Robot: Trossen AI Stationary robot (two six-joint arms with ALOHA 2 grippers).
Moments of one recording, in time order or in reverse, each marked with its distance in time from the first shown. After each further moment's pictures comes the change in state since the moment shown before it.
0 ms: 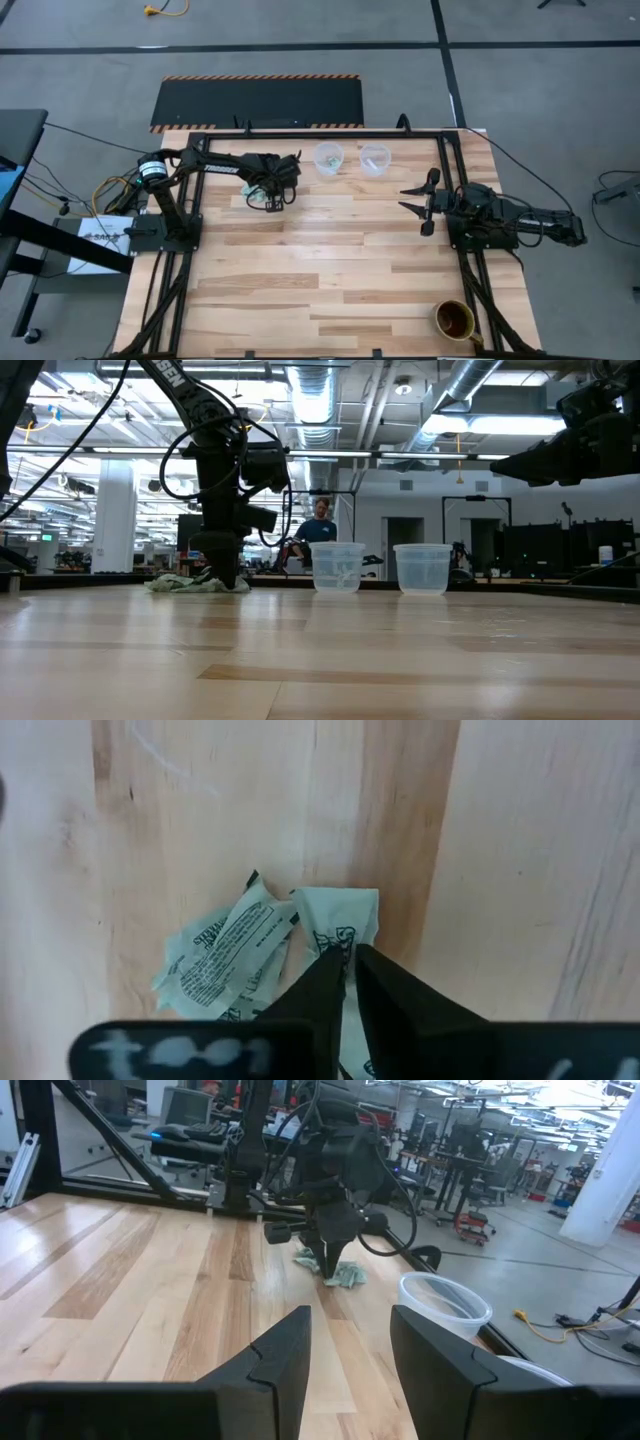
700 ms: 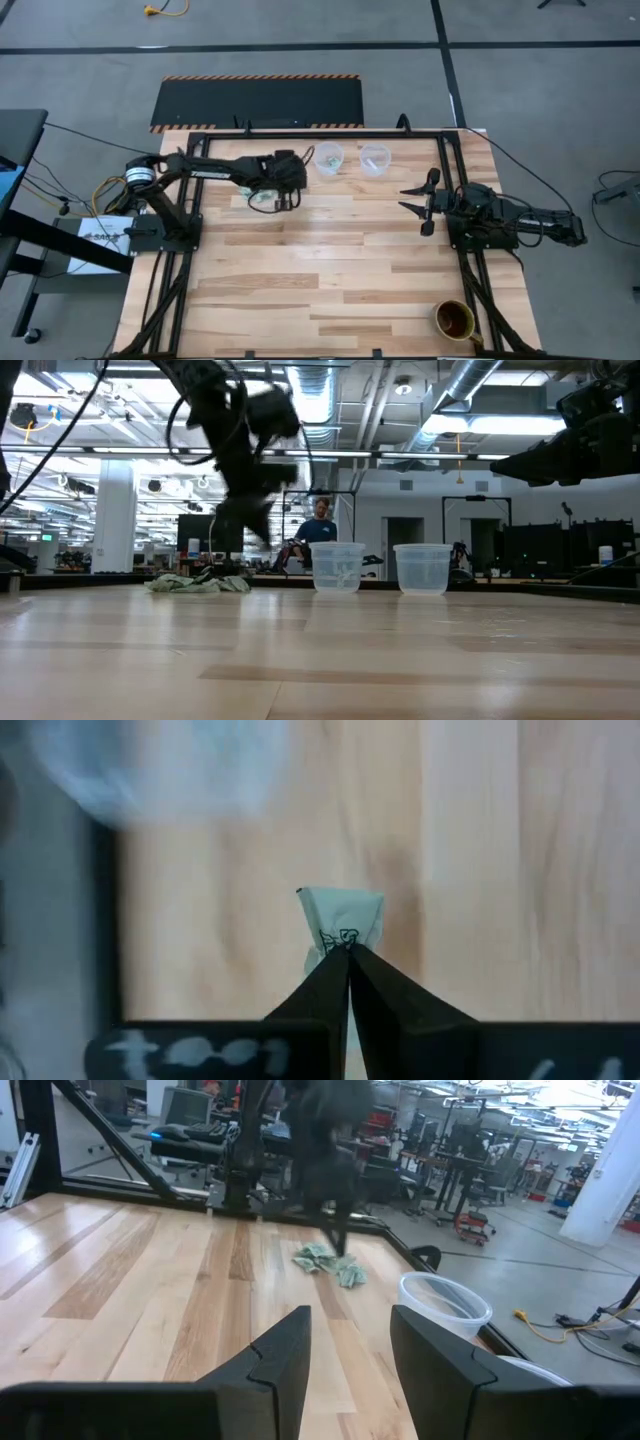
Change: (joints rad) left arm -0.105 -0.117 0.060 0.157 -0.070 0.127; right arm 0.000 0.000 0.000 0.000 0.000 0.000
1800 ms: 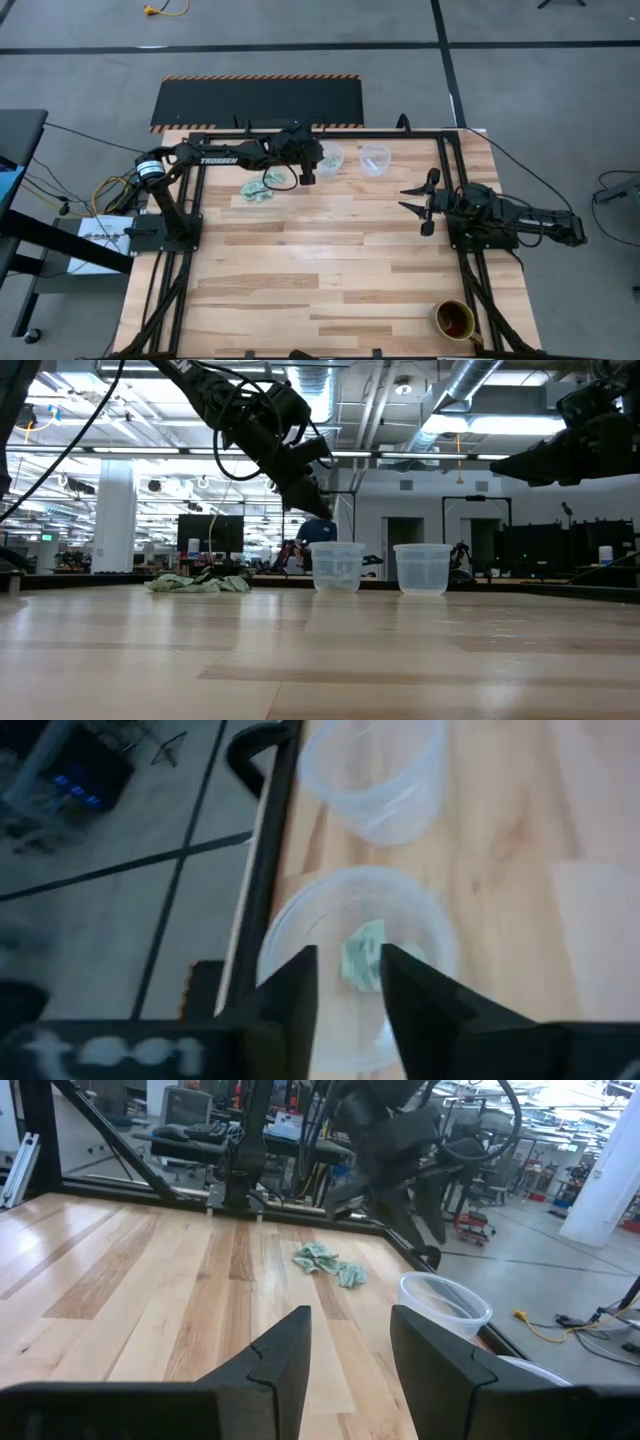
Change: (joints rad) left arm 0.148 0.100 0.094 0.403 0.174 0.112; right arm 0.000 0.000 0.000 0.000 0.000 0.000
